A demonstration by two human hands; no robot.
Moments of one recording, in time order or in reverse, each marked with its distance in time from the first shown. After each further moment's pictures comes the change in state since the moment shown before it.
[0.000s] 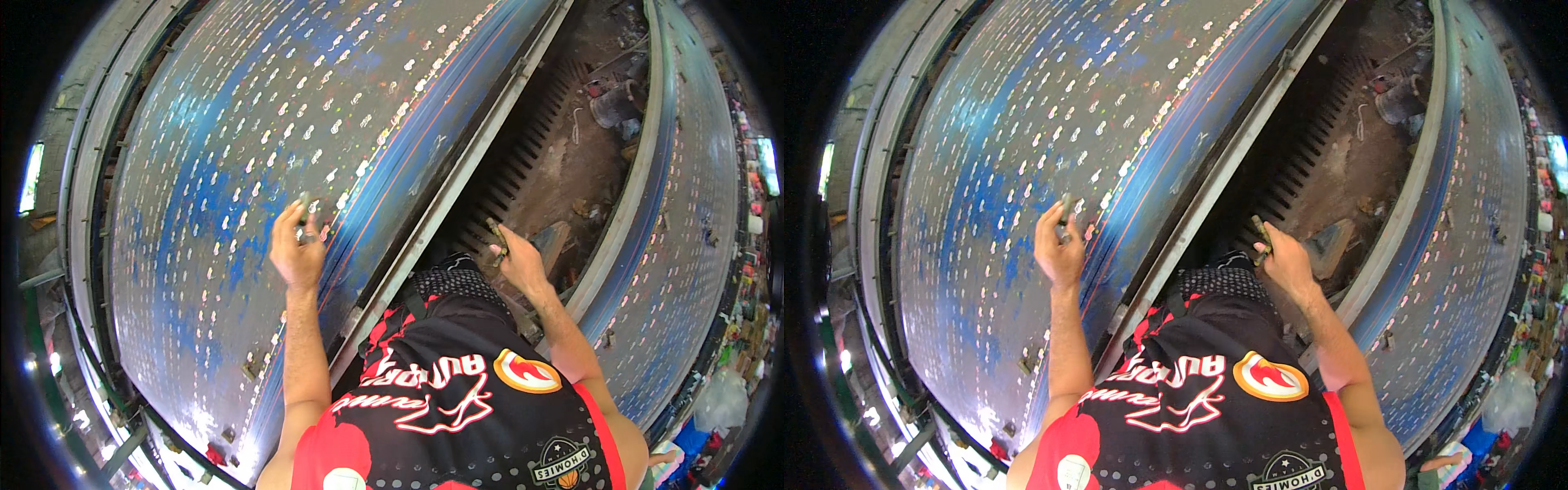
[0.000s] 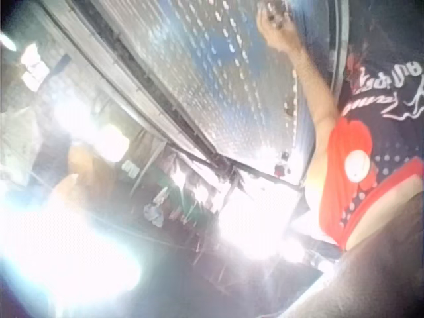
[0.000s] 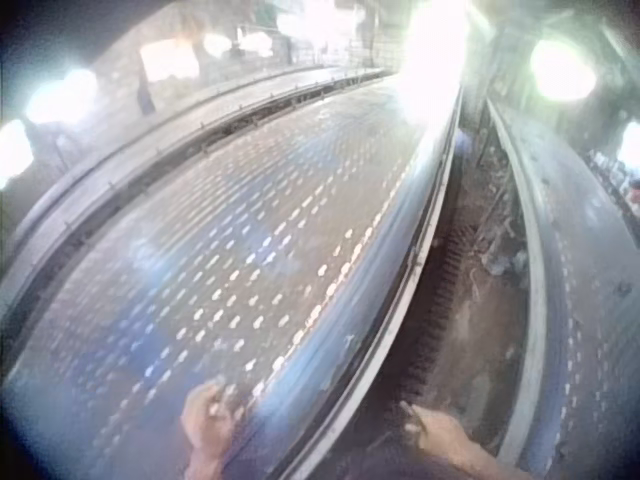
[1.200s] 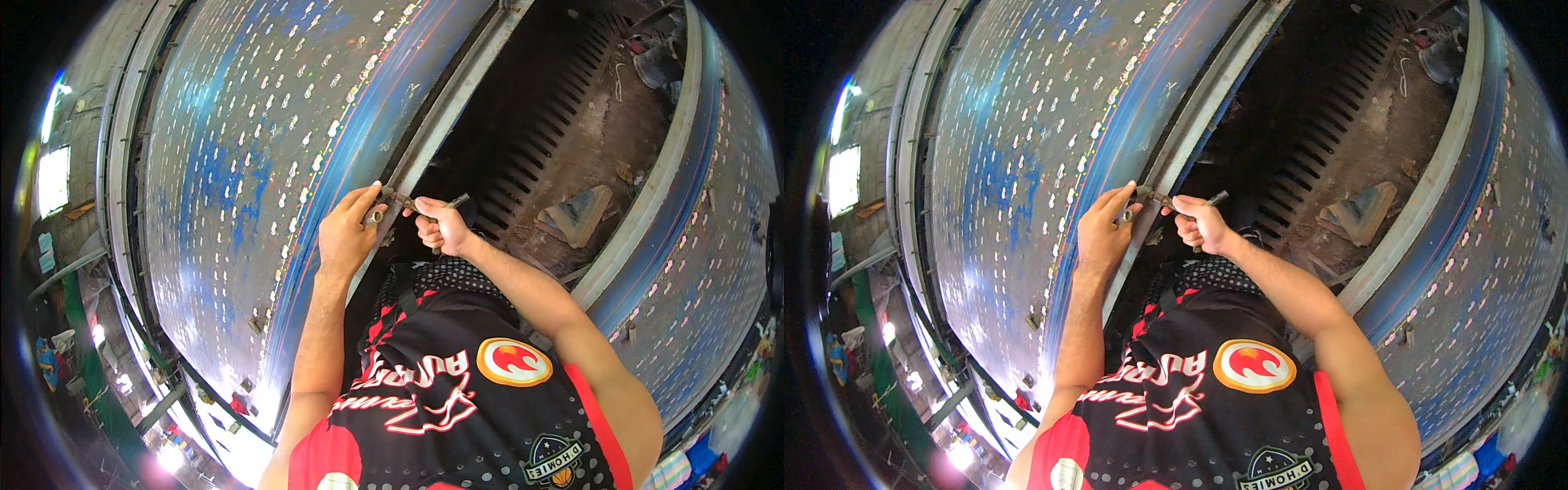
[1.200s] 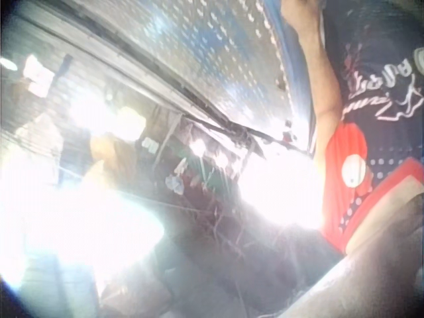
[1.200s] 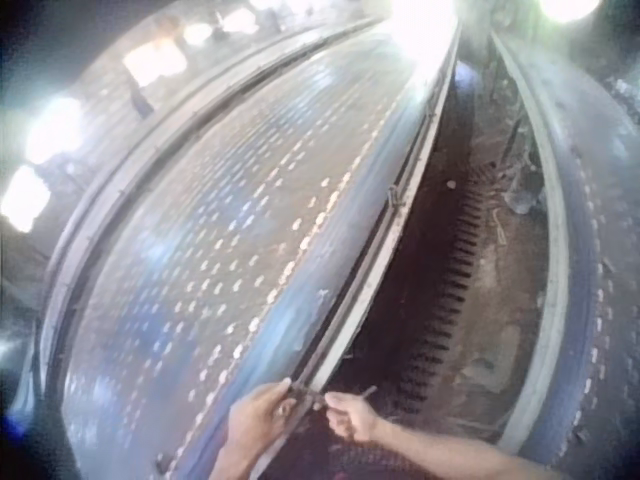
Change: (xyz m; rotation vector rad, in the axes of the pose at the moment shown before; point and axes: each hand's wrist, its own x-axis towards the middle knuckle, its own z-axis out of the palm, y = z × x) left_hand -0.041 0.149 0.036 0.023 -0.670 -0.076; right_hand 0.037 -0.025 0.123 1.941 -0.832 0.328
